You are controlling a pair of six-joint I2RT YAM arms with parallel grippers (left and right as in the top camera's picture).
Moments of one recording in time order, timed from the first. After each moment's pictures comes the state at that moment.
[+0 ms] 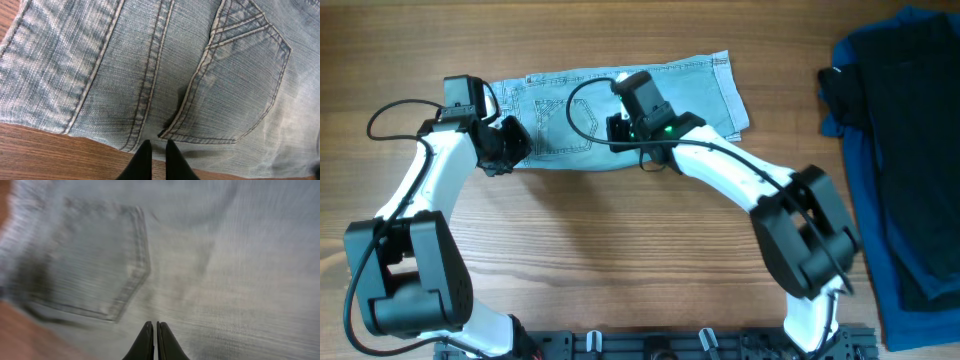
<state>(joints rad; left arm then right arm) 0.11 1.74 1.12 -0.63 0.27 -0.51 0.64 2.04 1.39 -0.26 -0.08 0.40</state>
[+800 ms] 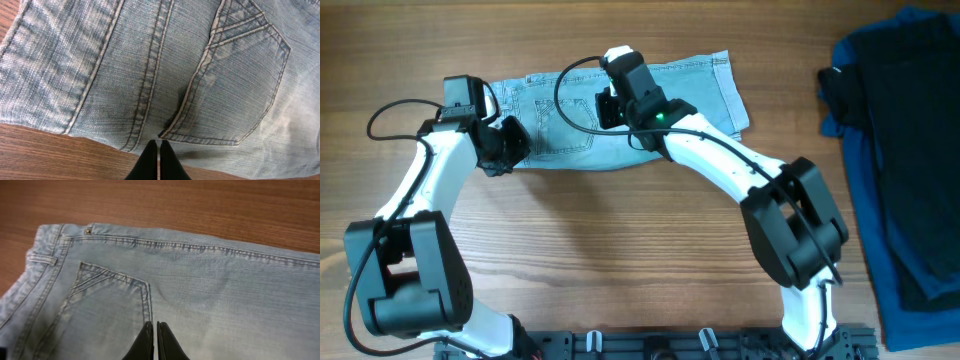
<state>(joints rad) 0.11 1.74 1.12 -0.63 0.27 -0.51 0.64 2.10 1.53 -0.16 0.00 0.32</state>
